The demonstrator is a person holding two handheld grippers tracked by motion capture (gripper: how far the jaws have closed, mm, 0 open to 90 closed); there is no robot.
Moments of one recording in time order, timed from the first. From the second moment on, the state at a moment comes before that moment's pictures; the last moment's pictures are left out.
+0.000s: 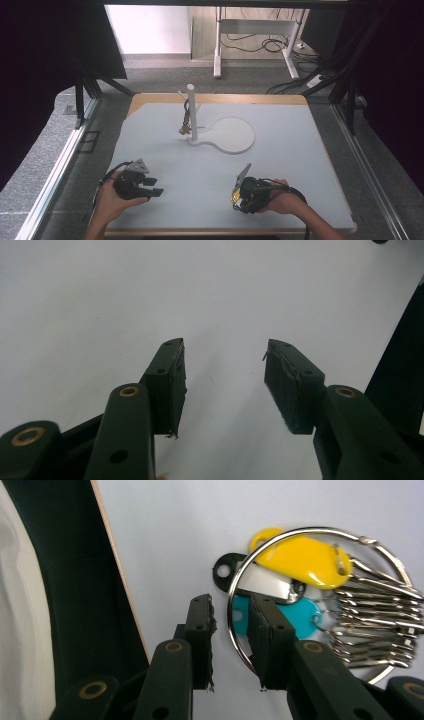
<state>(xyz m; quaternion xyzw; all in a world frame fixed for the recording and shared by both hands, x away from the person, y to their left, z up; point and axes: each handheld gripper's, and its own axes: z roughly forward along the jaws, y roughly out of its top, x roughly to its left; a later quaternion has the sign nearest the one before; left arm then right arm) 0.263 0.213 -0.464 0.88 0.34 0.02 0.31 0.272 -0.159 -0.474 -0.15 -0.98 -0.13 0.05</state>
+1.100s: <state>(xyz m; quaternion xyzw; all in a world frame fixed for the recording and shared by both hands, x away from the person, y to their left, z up) 0.262 0.212 -0.465 0.89 0.34 0.02 0.31 0.293 -0.167 -0.448 -0.22 -0.96 -0.15 0.11</state>
